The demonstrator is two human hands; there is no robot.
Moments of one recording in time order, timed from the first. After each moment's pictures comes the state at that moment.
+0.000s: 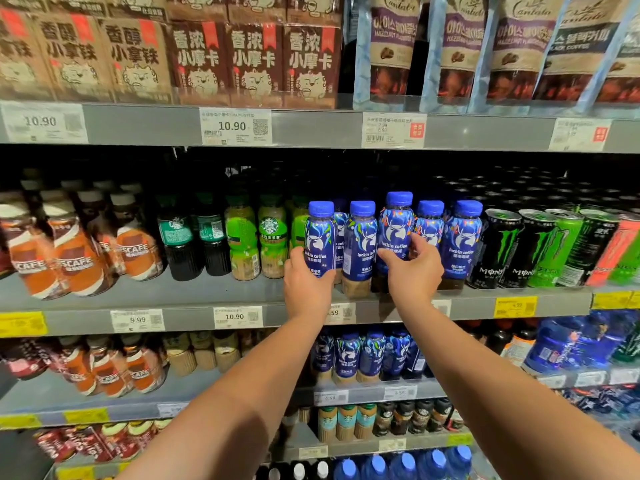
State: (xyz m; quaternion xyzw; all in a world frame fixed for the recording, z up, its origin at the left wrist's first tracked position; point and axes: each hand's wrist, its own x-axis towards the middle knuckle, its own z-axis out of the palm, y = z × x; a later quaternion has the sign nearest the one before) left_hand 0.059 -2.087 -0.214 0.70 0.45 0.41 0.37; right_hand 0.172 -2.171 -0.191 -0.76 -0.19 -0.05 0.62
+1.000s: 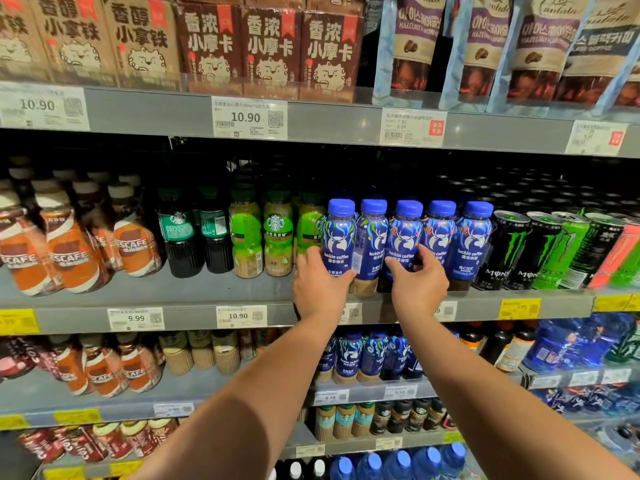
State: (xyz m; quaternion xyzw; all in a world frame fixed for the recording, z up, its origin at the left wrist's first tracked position) left_hand 0.064 -2.086 -0.214 0.75 0.45 0.38 0.32; right_hand 0.168 -2.162 -0.213 -0.78 -0.14 -0.08 0.61
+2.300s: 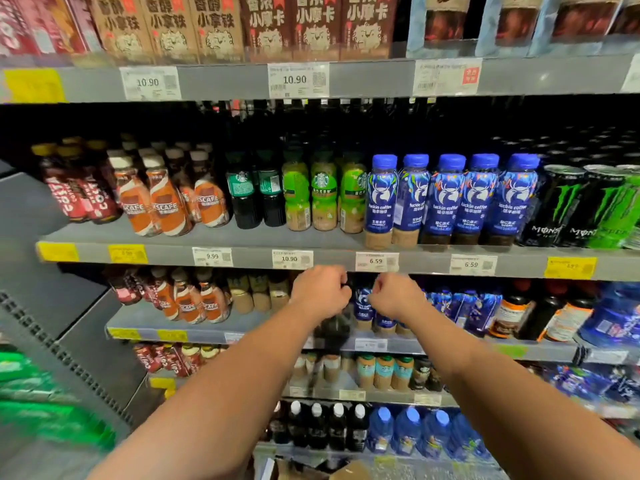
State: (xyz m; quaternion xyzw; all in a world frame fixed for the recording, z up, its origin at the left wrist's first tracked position) left_hand -0.039 -2.112 -0.241 0.90 0.39 0.11 0.14; right_hand 0.092 -2.186 -0.257 -0.87 -0.46 0.13 0.16
